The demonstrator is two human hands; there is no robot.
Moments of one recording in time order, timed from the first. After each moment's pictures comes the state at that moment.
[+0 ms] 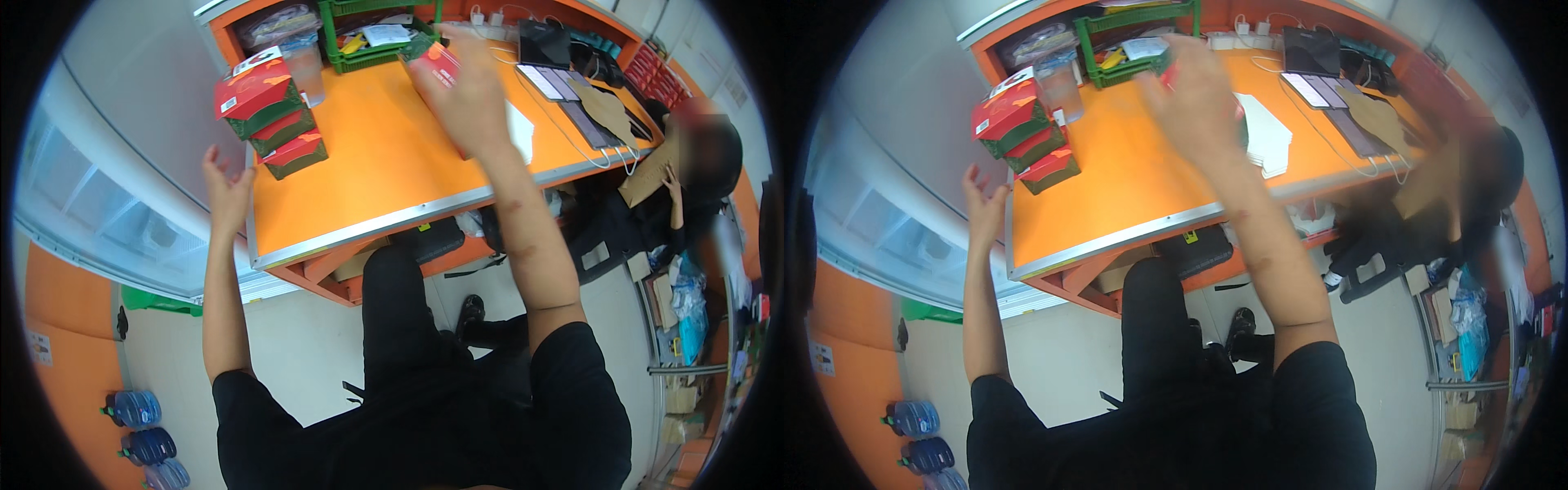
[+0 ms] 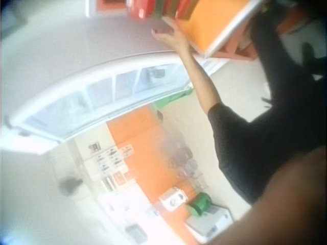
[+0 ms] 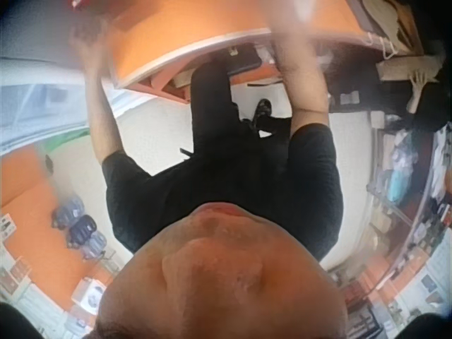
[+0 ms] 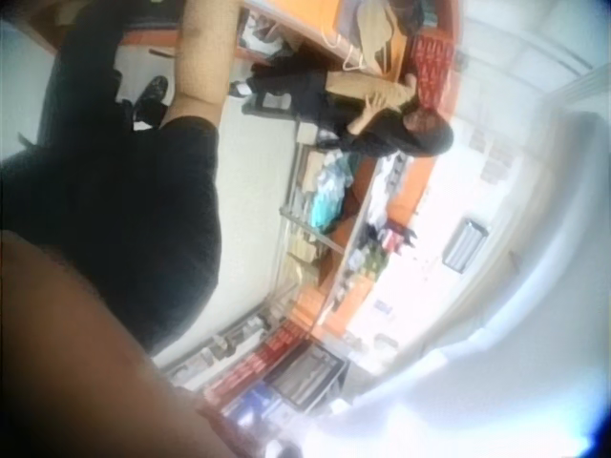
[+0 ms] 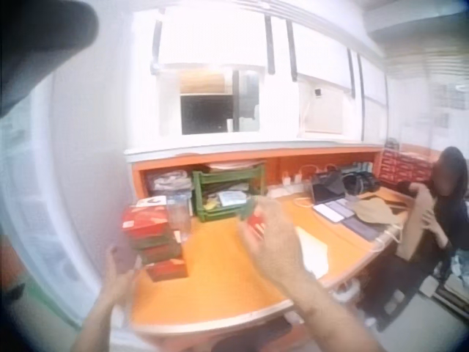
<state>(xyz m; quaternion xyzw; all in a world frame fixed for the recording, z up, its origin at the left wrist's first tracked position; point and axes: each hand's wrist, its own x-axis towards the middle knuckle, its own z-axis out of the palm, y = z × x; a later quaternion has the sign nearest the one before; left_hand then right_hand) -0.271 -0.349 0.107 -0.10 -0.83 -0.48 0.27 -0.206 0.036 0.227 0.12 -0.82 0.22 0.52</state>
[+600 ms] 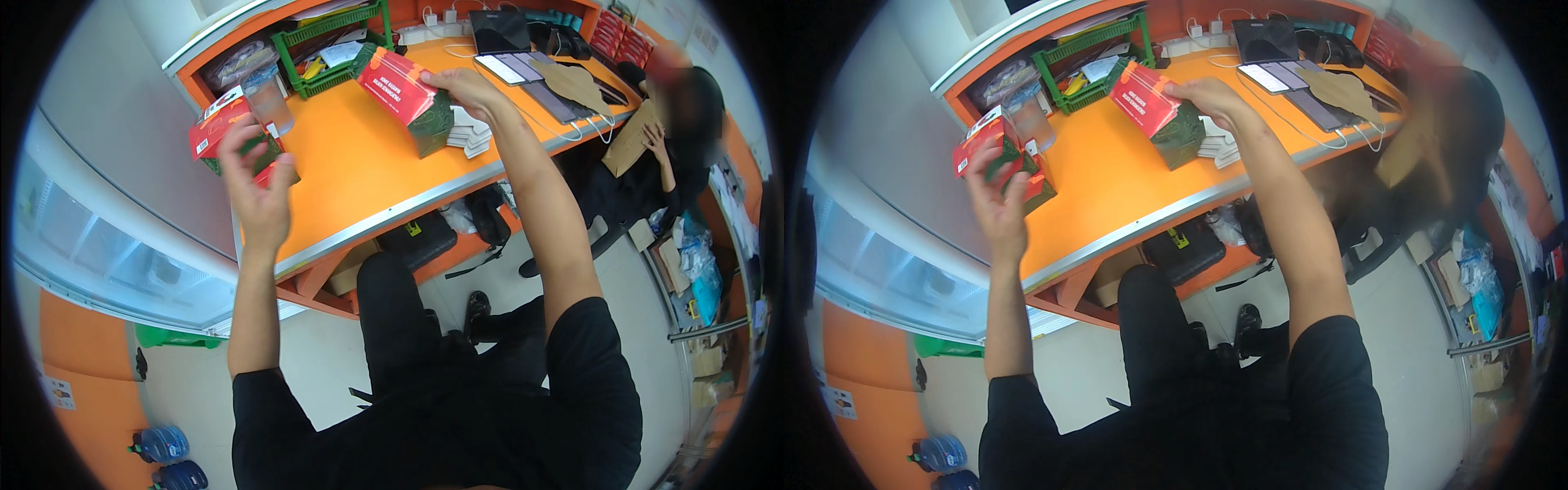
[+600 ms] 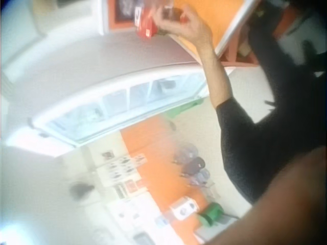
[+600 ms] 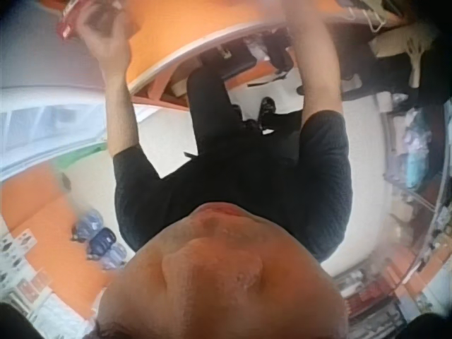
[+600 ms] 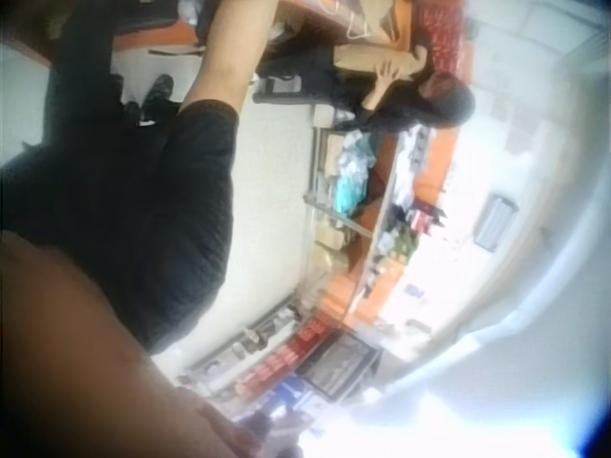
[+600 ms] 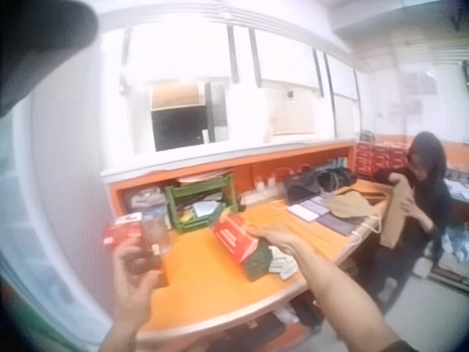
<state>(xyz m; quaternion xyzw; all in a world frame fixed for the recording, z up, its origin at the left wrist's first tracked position) -0.189 -0.193 0.204 -0.35 -0.69 -0.55 0.32 -0.238 0.175 0.200 -0.03 -0.78 0.63 0.03</state>
